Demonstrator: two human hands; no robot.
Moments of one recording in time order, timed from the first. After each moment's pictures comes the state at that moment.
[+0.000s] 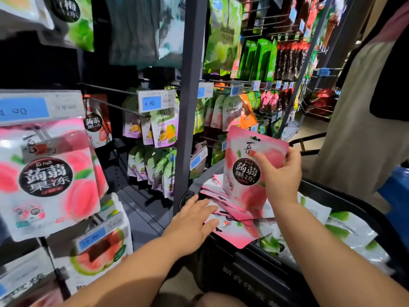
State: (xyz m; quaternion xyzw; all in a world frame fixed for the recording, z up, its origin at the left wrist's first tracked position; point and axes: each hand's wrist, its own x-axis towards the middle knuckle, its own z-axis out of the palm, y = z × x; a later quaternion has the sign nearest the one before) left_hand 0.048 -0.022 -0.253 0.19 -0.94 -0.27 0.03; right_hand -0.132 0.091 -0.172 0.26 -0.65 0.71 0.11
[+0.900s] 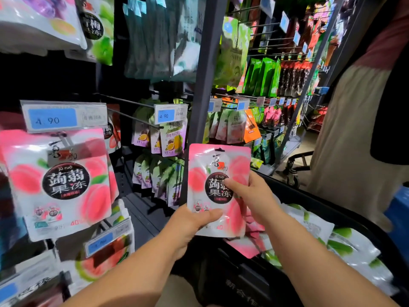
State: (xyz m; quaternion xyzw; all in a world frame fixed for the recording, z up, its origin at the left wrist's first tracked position) left_hand 0.060 -0.023 -0.227 0.15 -0.57 -0.77 0.23; right_hand -0.092 0.067 -0.170 0.37 -0.68 0.61 -0.17
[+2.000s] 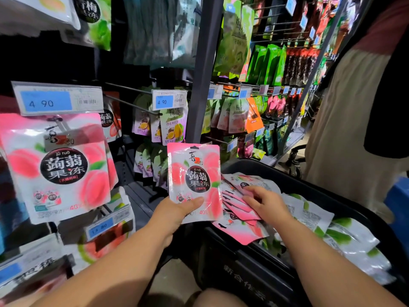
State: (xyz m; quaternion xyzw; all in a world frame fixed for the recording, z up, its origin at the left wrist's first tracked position) left_hand 0.073 -0.033 -0.238 0.28 -0.53 -0.76 0.26; right_hand -0.157 0.107 -0.231 0.41 -0.87 0.26 -0.05
